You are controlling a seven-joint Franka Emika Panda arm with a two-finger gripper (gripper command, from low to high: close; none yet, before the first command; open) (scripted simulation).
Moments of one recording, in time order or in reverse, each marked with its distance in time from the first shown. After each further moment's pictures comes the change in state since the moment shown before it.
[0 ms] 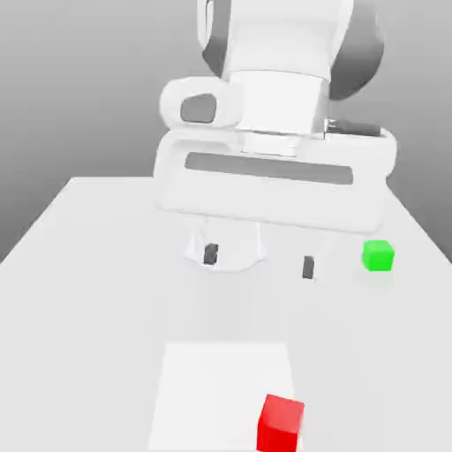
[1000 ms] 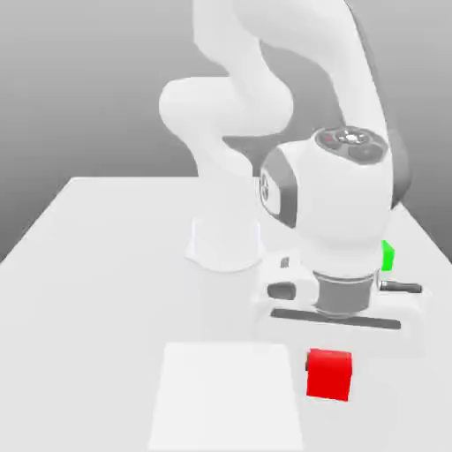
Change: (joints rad) arm 0.150 0.142 0.204 -0.127 0.192 0.070 -0.061
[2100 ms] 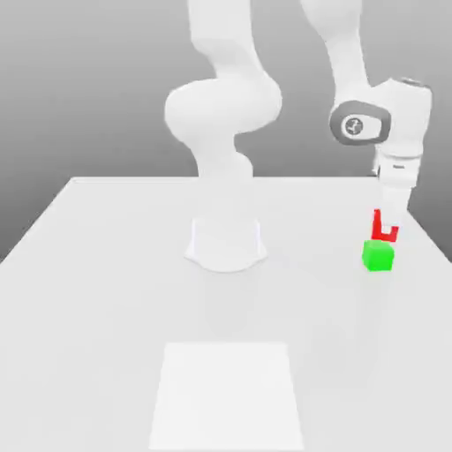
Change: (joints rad) arm 0.590 -0.133 0.453 -0.402 0.055 0.273 -0.279
